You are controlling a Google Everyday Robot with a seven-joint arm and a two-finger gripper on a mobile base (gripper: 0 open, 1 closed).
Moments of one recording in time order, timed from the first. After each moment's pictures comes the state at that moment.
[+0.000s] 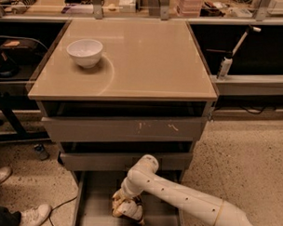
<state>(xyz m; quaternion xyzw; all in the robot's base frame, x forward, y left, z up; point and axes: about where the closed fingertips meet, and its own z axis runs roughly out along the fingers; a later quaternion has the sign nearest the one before) 0.510 0.043 0.301 -0.23 0.96 0.15 0.05</state>
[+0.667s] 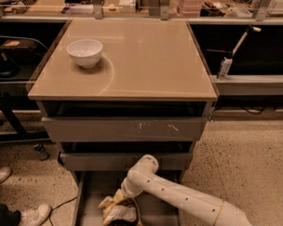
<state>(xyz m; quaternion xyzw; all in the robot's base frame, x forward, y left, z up) 0.510 0.043 0.301 -0.23 0.96 0.15 0.05</state>
